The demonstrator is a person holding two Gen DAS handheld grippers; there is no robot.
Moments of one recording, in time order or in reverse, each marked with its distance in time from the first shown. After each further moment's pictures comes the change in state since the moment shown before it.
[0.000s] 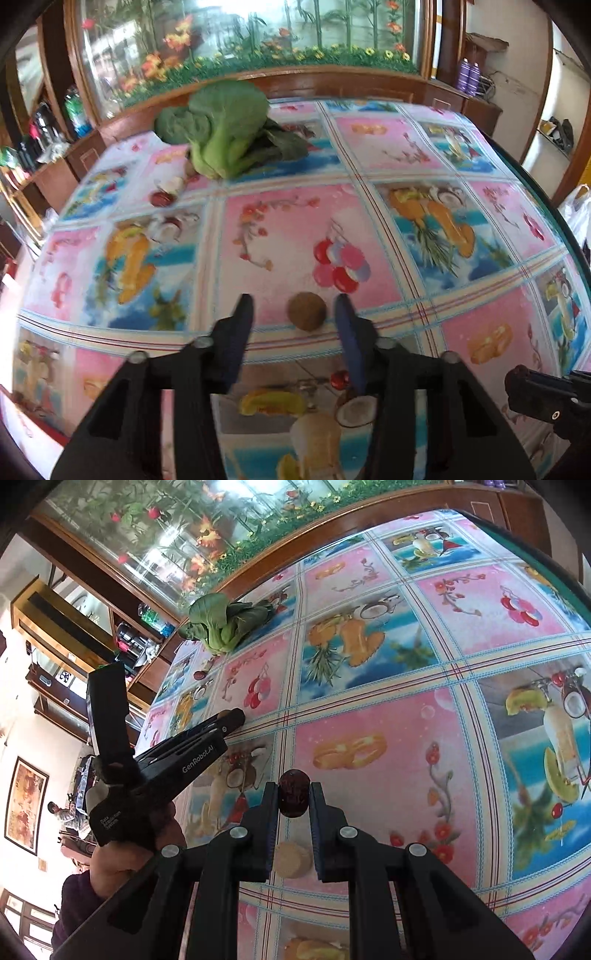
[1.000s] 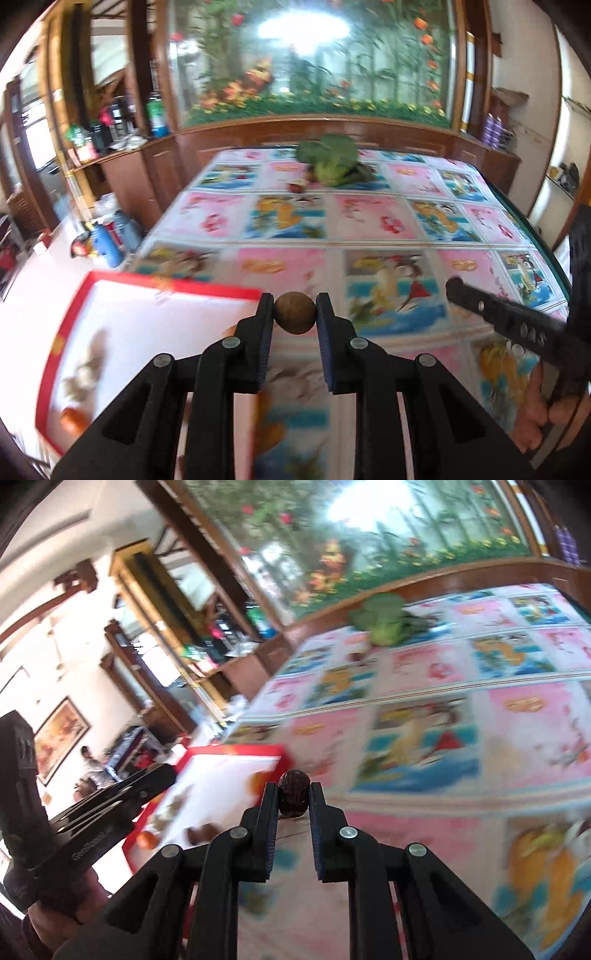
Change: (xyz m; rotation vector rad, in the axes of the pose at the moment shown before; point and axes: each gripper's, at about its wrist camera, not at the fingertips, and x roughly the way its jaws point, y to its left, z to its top) left arm -0.199 0.076 -0.131 -0.157 -0.194 0.145; right arm -0.012 0.146 -0.133 -0.309 -0.180 0.239
